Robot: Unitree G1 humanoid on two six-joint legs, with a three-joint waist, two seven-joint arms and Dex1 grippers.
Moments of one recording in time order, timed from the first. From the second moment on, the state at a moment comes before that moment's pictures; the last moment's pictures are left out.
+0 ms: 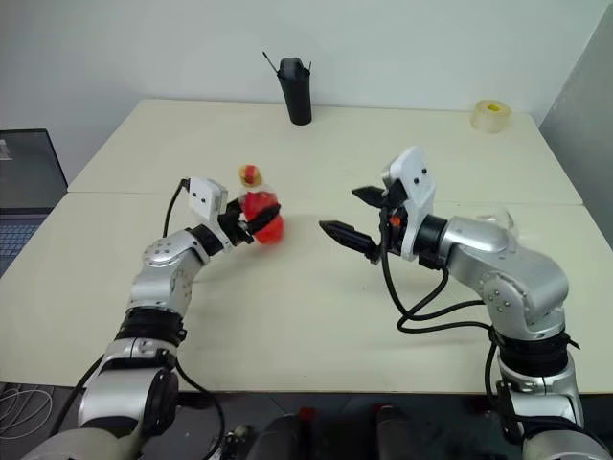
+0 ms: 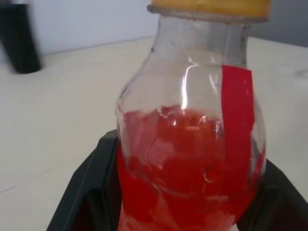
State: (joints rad) left arm -0.62 0.44 0.05 0.38 -0.32 0.15 -0.89; right arm -0.68 -0.46 -0.03 -0.50 0.75 1.01 0.51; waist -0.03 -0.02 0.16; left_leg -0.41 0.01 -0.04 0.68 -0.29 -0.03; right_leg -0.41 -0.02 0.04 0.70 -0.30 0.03
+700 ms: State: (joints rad) left arm -0.49 0.40 -0.07 -0.01 -0.43 0.34 -1.02; right arm -0.69 -0.44 -0.02 -0.60 0.95 1.18 0.28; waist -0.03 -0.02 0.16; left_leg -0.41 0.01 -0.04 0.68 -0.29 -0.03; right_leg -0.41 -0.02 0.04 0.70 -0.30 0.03
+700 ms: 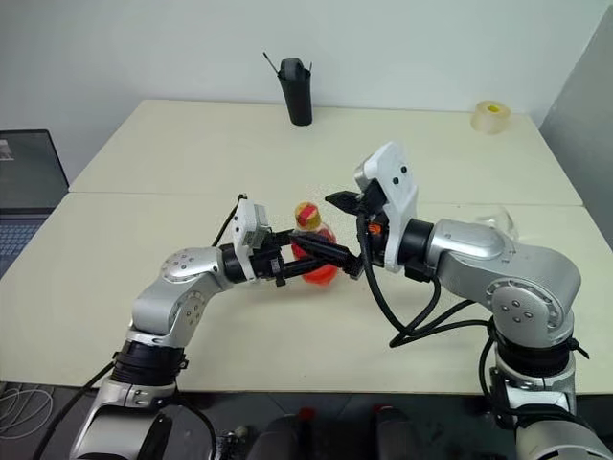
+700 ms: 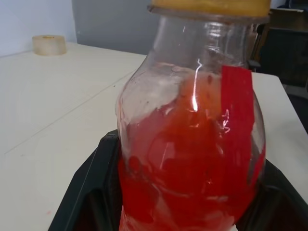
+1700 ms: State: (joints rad) left arm -0.46 0.40 -0.08 -0.01 -0.43 0.34 -1.03; right arm -0.73 -0.47 0.06 -0.48 0.85 1.05 0.42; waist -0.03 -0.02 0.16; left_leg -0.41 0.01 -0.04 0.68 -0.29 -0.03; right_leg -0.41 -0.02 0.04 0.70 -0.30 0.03
